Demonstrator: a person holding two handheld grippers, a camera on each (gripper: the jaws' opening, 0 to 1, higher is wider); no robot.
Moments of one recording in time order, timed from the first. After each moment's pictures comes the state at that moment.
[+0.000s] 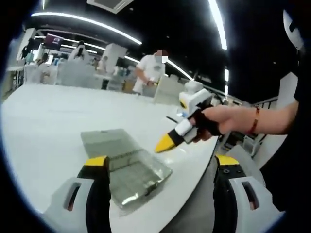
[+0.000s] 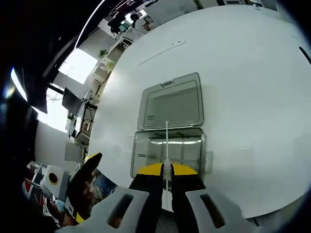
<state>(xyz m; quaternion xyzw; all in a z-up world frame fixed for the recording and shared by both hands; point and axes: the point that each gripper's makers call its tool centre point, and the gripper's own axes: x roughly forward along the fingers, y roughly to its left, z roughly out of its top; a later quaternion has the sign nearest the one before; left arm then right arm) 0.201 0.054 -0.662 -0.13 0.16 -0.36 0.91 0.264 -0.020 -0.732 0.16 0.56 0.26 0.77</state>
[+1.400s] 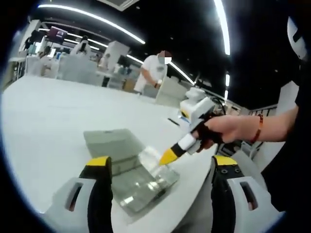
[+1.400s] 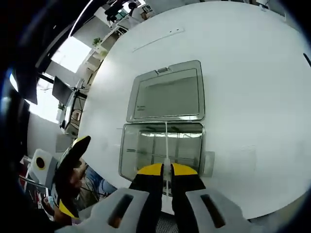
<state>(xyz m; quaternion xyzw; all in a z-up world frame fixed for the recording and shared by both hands) 0.227 0.070 -0.669 -0.15 0.17 -0.37 0.90 0.262 -0.012 -0.759 0.11 0.60 0.25 0.76</state>
